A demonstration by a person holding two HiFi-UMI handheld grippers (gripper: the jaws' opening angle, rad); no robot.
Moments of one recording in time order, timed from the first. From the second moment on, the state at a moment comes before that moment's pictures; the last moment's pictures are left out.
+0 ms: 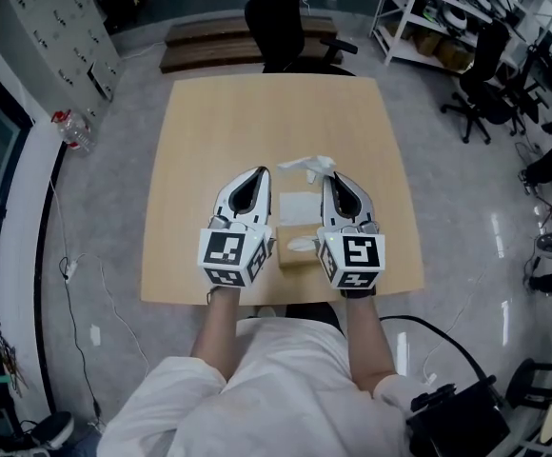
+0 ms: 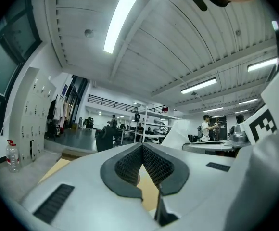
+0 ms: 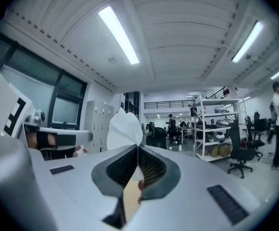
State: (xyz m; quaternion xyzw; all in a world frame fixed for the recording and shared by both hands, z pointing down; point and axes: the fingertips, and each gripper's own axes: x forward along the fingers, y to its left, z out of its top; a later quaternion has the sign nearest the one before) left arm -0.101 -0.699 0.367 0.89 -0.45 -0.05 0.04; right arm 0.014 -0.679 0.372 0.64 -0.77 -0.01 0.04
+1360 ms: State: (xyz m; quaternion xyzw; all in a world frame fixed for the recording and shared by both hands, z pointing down) left arm -0.109 -0.709 0.366 0.88 -0.46 -0.06 0.04; right arm 0.005 -0.684 0.365 0.64 -0.77 0.00 0.03
